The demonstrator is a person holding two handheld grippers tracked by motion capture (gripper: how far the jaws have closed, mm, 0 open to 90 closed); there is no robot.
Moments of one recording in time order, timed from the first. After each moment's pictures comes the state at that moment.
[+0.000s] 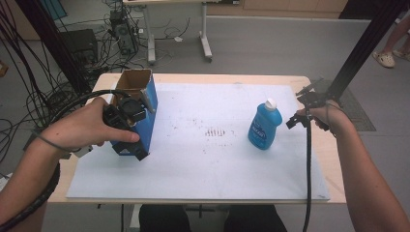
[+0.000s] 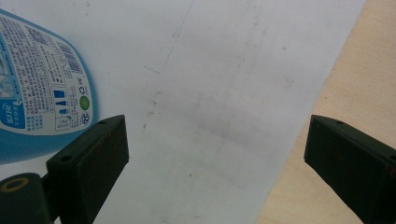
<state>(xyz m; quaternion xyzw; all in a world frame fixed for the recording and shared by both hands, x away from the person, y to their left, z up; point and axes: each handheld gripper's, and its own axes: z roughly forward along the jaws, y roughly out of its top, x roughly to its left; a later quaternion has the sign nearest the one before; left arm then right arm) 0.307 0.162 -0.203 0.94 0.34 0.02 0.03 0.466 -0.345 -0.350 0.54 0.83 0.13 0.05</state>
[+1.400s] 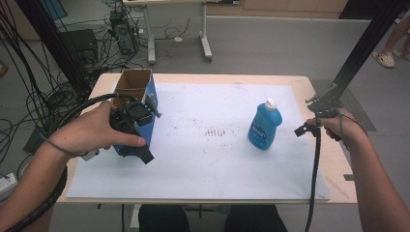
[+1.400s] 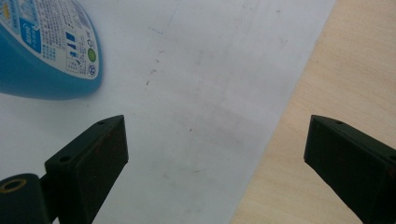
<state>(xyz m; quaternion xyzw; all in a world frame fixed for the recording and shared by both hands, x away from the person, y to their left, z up) 0.303 0.149 -0.209 0.94 0.33 0.02 0.04 0.423 -0.361 -0.342 0.54 0.83 0.15 0.08</state>
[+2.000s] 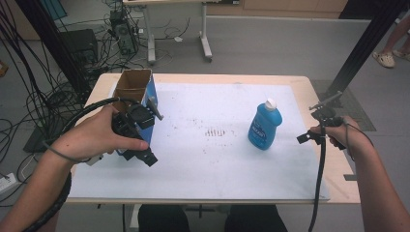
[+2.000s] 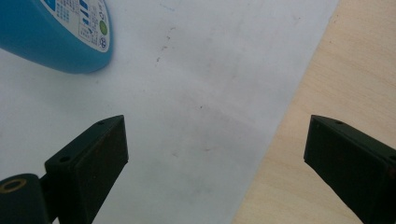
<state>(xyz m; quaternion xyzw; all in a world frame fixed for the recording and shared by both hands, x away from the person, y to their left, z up) 0.297 0.145 -0.215 0.94 0.34 0.02 0.06 0.398 -0.366 -0.348 0.53 0.83 0.16 0.08</state>
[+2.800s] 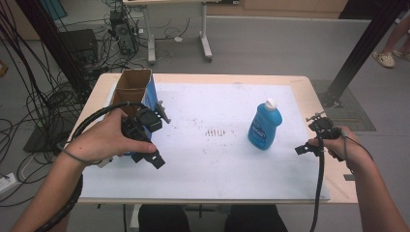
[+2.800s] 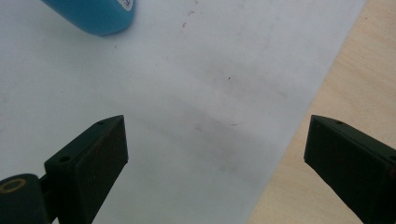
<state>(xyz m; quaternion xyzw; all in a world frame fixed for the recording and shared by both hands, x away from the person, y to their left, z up) 0.301 0.133 -0.230 0.94 0.33 0.00 0.07 0.370 -0.354 -0.361 0.51 0.84 0.15 0.08</state>
